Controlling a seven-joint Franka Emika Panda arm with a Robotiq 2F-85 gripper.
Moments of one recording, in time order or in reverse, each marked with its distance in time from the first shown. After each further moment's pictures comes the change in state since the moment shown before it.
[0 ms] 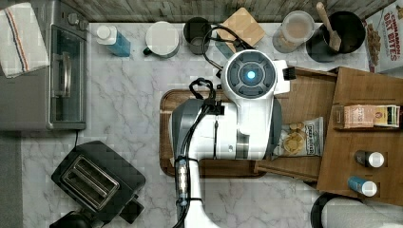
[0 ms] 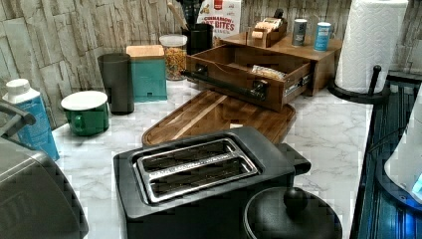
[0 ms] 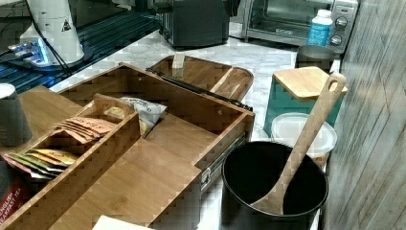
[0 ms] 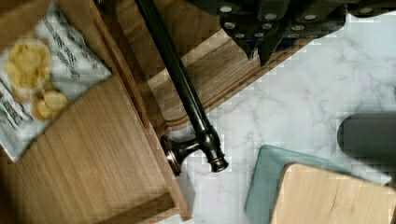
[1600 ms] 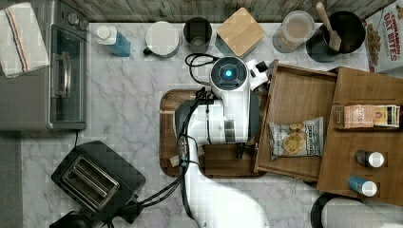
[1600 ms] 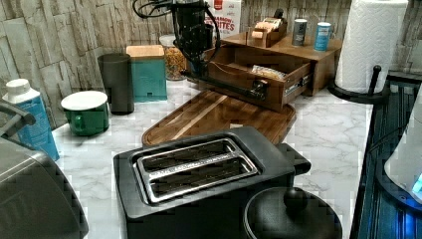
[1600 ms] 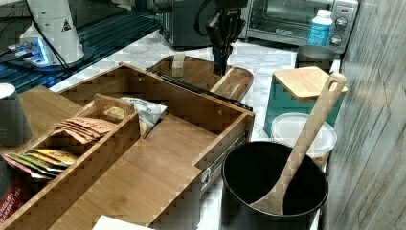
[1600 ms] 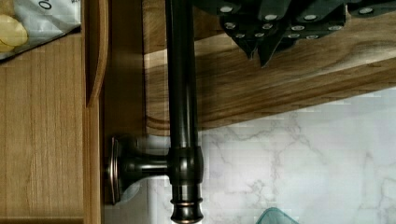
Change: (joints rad) arm 0.012 0.193 0.001 -0.082 -0.084 0.173 -0.247
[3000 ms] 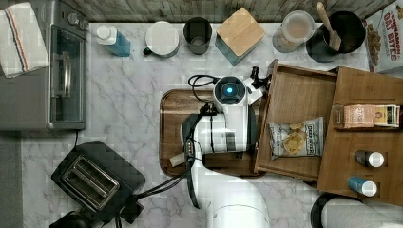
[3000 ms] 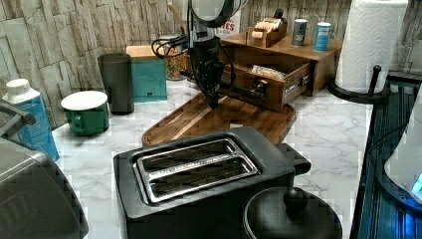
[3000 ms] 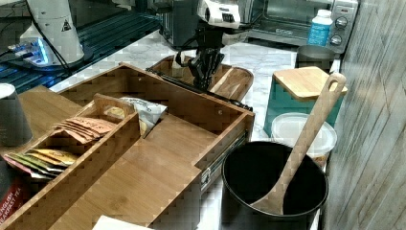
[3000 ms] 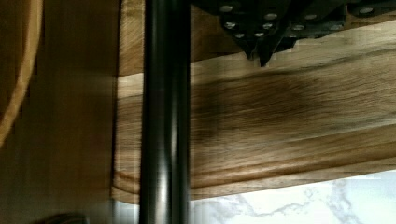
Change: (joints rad) arm -0.020 0.083 -0.004 -0.131 -0.002 0.138 -0.050
